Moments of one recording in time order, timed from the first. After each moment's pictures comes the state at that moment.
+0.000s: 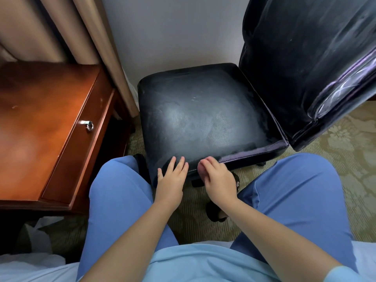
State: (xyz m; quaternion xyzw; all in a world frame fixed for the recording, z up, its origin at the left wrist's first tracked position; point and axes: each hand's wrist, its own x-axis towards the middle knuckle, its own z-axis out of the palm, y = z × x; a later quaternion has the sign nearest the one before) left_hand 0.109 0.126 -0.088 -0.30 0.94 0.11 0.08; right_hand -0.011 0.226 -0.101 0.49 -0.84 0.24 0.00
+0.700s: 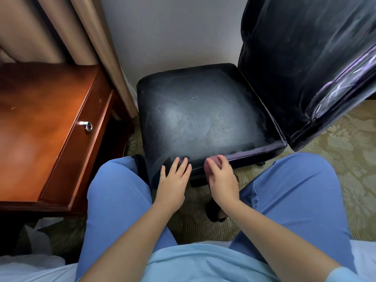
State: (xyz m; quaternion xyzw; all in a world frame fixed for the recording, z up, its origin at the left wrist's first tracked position) left_hand 0.108 0.131 -0.088 -0.26 0.96 0.06 0.09; right_hand -0.018 0.235 -0.103 0.42 -0.87 0.25 -0.01
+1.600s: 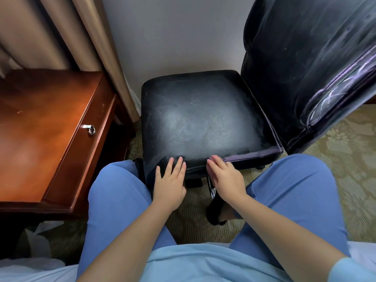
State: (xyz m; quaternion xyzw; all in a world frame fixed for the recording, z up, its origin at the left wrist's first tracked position) left_hand 0.111 0.124 -0.087 -0.29 0.95 0.03 0.12; right_hand -0.040 0.240 -0.102 0.51 -0.84 0.17 0.06
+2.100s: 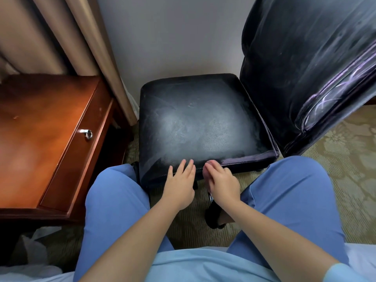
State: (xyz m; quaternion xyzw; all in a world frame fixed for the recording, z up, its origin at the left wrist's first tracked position) left_hand 0.083 0.134 -0.077 -0.23 0.96 0.05 0.13; right_hand -0.028 0.238 -0.104 0.44 -0.87 0.22 0.01
